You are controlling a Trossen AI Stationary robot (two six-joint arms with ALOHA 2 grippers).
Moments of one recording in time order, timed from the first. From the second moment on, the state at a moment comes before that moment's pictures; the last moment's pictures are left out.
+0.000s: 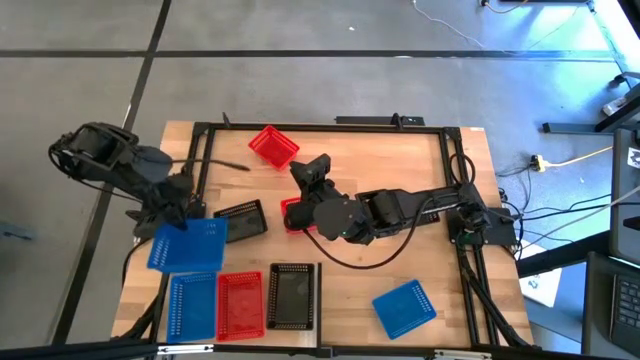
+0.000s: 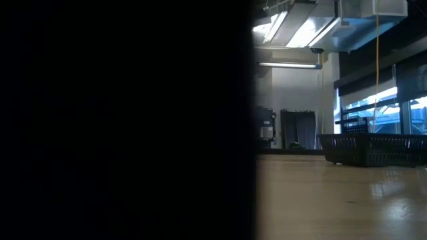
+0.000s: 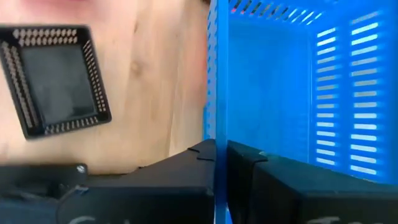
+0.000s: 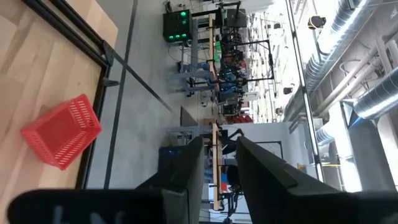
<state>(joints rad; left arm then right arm) -0.31 0.90 1.52 -1.49 0.30 -0.63 0.32 2.08 2.36 -0.61 1.11 -1.08</state>
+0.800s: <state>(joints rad) -0.42 1.00 1.52 -1.51 -0.04 -0.66 0.29 2.08 2.36 -0.60 1.11 -0.98</state>
